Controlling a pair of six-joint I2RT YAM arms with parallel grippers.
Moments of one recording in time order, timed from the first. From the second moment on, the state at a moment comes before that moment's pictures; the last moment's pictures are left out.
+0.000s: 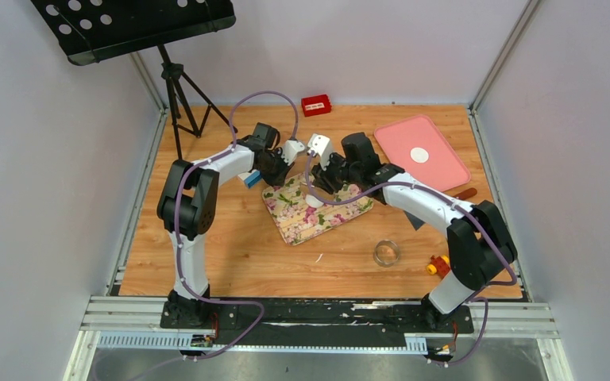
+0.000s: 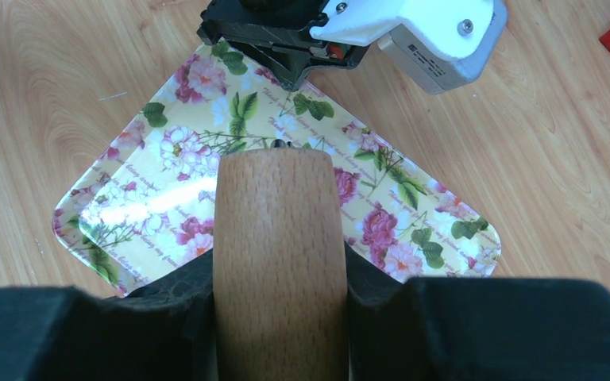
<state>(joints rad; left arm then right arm) -0.38 2.03 1.41 -0.47 0.33 0.50 0.61 1.62 1.14 -0.11 -0.38 -0.37</state>
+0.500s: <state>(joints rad) -0.38 2.03 1.41 -0.47 0.33 0.50 0.64 1.60 1.12 -0.12 -0.40 -0.41</state>
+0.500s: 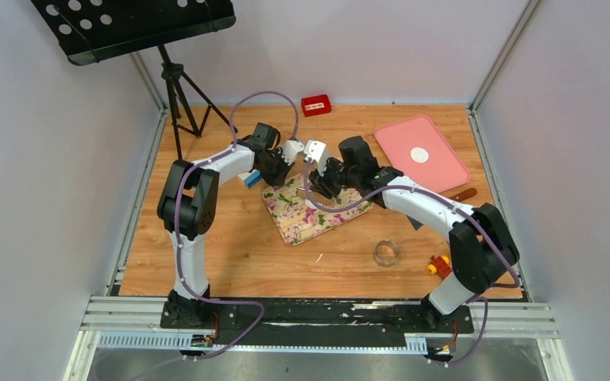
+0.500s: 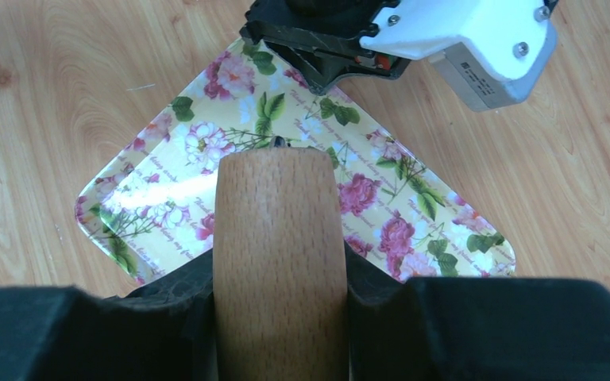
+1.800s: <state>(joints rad) -0.38 2.03 1.41 -0.47 0.33 0.50 0.61 1.63 1.27 -0.30 -0.50 -0.43</state>
